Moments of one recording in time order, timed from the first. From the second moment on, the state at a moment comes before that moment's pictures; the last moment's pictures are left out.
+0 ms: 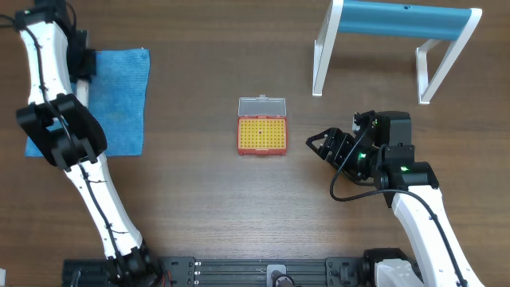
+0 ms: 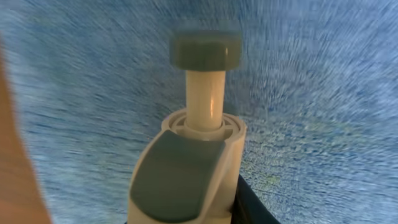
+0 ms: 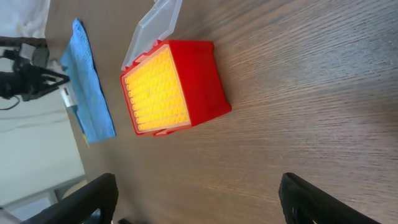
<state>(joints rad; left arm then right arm) 0.37 2.58 2.45 -1.35 -0.16 0.22 0.03 1.14 0.66 -0.52 -0.65 0.68</state>
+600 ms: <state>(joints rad) 0.37 2.58 2.37 -1.27 -0.16 0.23 0.03 1.14 0.66 -0.45 -0.63 0.72</state>
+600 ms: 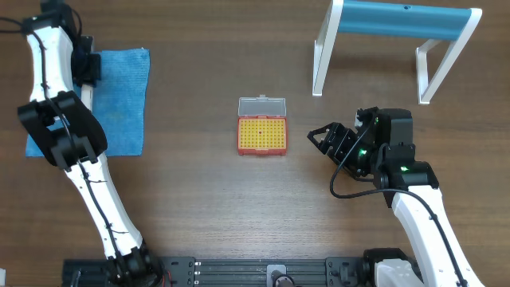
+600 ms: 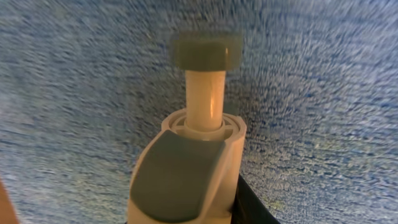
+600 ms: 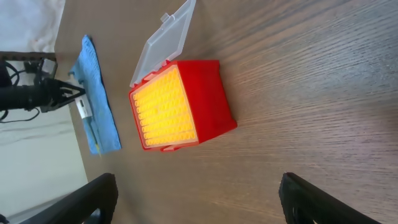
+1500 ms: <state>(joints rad) 0.19 2.23 2.81 -1.69 0.00 0.05 -0.01 0.96 0.66 -0.38 -0.36 0.41</state>
